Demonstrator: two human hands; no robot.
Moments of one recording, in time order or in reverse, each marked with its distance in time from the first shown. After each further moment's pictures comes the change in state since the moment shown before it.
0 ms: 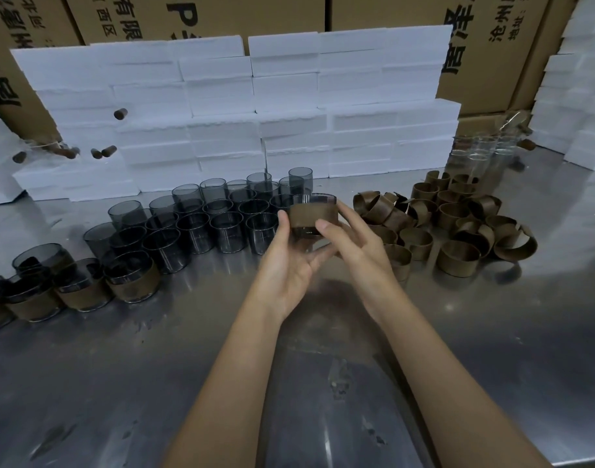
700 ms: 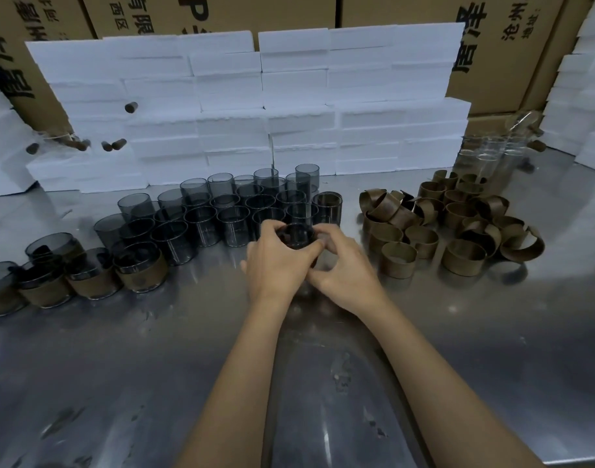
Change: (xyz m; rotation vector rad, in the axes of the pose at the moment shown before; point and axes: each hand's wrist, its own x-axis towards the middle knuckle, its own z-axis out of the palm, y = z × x) left_hand -0.009 0.003 -0.010 1.390 0.584 0.205; right_hand 0.005 0.039 0.004 -0.660 -0.093 -0.114
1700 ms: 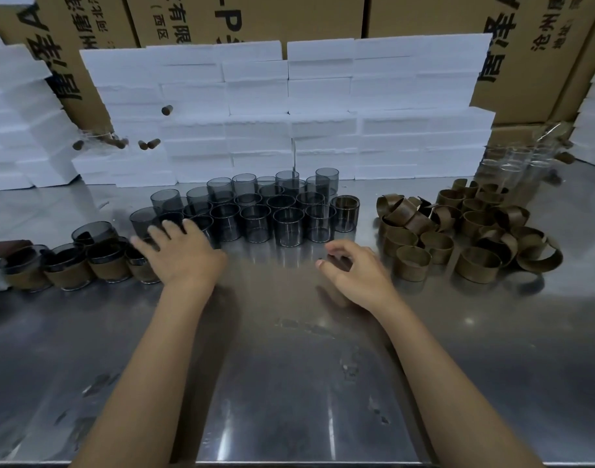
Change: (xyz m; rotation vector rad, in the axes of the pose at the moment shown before) left_hand 0.031 -0.054 -0.110 0.914 0.016 -0.244; right_hand 0.003 0.011 0.000 -0.047 -0.074 0.111
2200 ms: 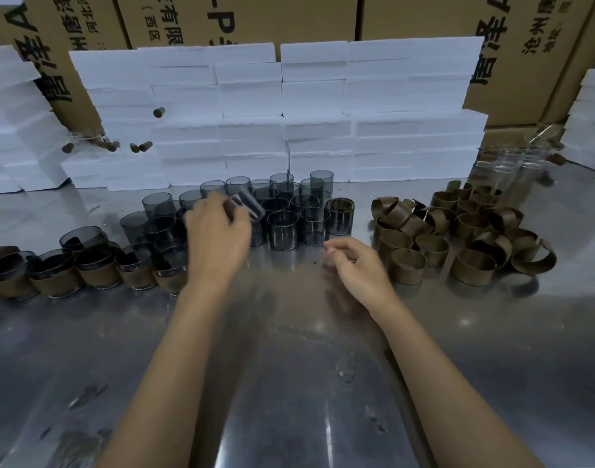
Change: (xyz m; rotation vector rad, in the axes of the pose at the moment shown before) left_hand -0.022 0.037 -0.023 -0.856 0.273 0.266; right_hand 0.005 -0.007 -0.004 0.236 0.096 0.058
